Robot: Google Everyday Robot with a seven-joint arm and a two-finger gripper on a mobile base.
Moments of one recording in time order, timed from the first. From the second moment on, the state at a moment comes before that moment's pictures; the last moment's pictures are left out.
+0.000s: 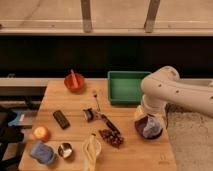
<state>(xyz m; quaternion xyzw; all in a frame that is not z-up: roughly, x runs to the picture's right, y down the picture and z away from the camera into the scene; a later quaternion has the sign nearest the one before) 0.223 0.133 0.684 -0.20 0.24 0.63 0.71</state>
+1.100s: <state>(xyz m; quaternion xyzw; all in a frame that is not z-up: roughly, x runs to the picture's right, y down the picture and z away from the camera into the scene) 0.157 0.111 0.698 -0.20 0.22 0.54 0.79</state>
